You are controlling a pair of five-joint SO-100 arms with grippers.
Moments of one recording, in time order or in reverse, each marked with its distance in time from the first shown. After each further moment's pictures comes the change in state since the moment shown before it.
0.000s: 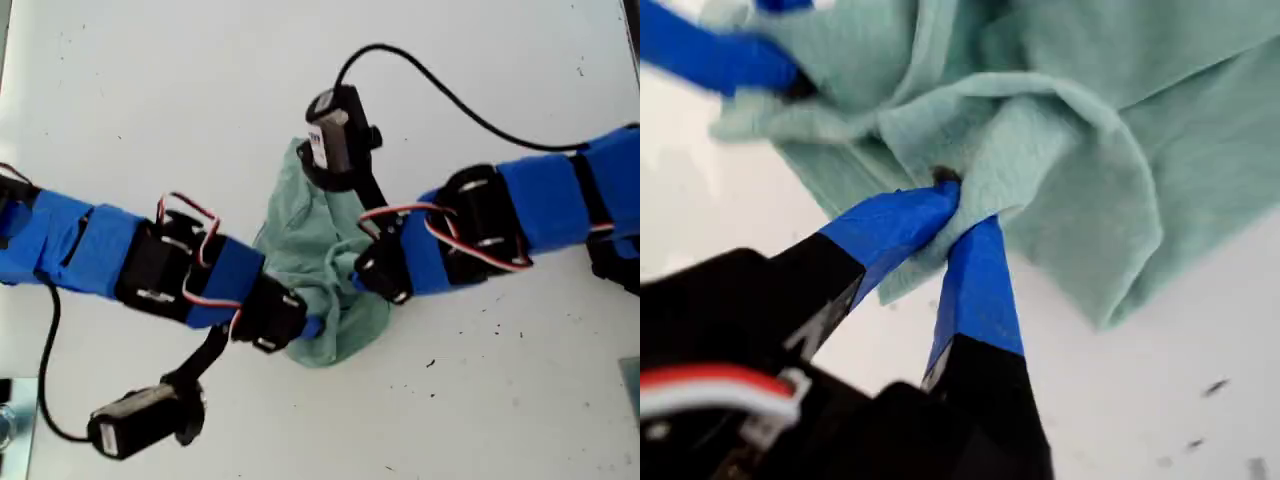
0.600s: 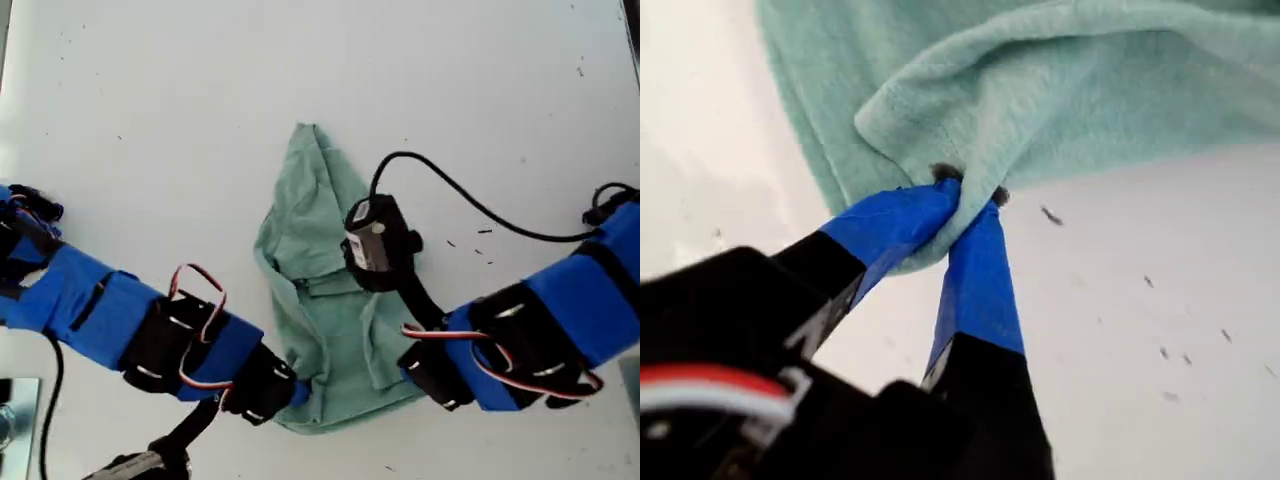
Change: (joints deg) arm 0 10.8 -8.1 -1.7 -5.8 -8.4; arm 1 -19.2 -1.8 -0.7 6.4 22.3
